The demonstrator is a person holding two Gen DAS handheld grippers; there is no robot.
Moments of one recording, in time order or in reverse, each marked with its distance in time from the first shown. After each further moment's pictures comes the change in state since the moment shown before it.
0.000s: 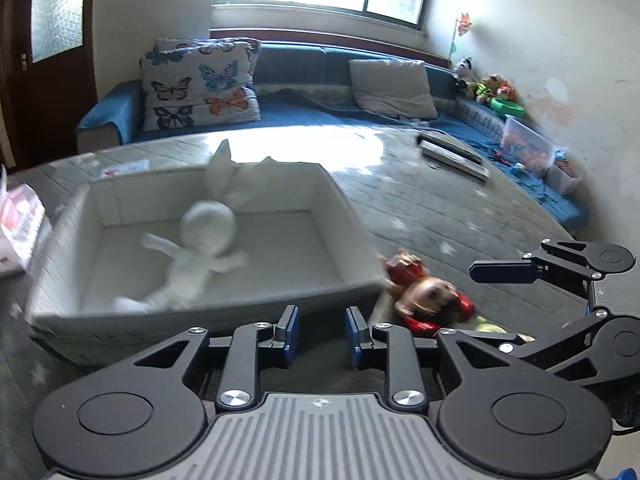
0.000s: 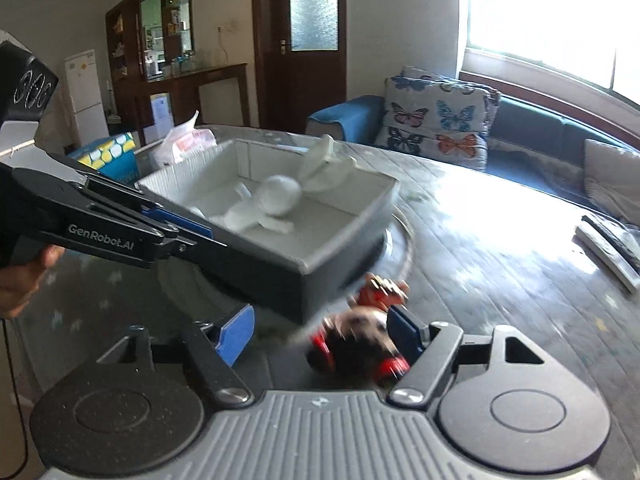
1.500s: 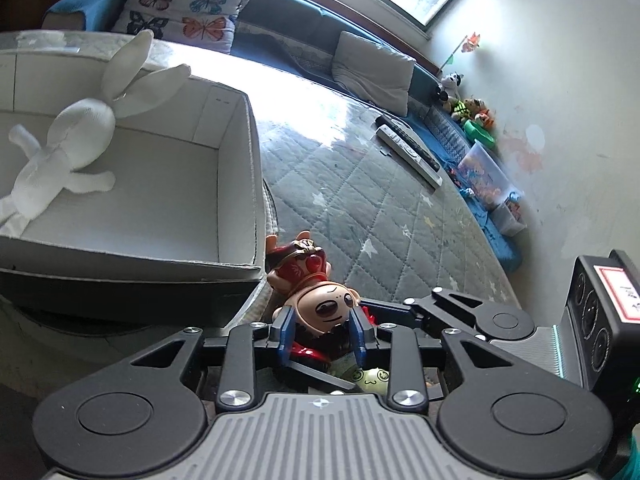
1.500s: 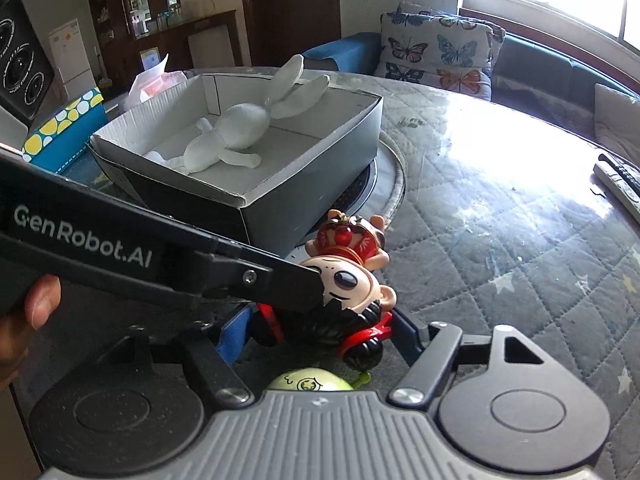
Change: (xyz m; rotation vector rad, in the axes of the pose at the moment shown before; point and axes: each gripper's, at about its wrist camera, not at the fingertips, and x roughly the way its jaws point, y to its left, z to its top) left arm 0.072 -0.022 0.007 -0.325 0.105 -0.246; right arm 0.064 -0.043 -0.011 0.039 0.196 0.039
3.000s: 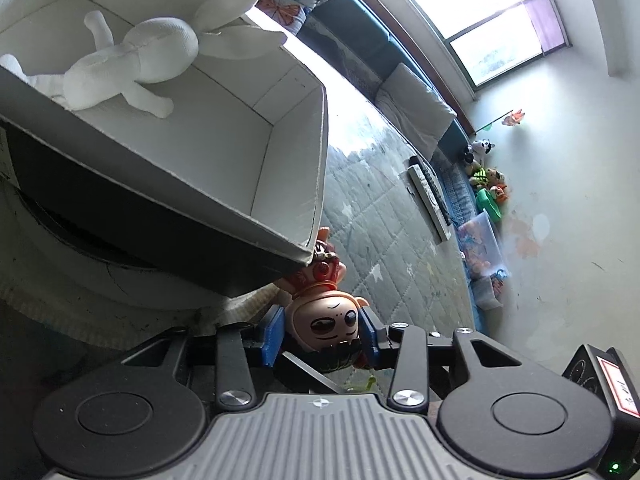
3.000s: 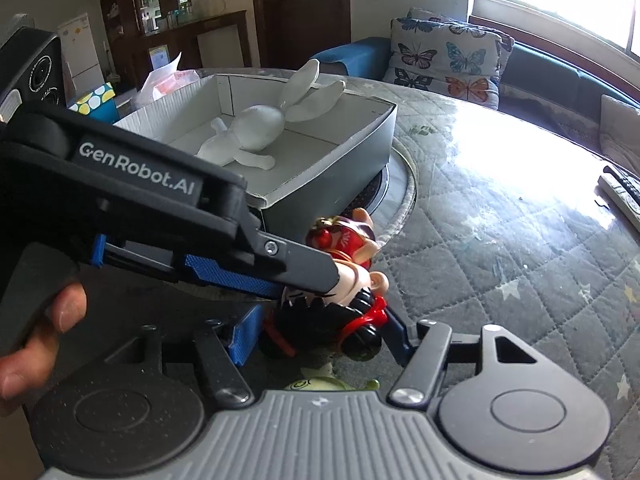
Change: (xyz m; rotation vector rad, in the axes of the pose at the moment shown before) left arm 0.005 0.034 -0.010 -0.343 -0.032 -0.072; right arm -0.007 0.008 0.000 -0.036 -0.011 0.005
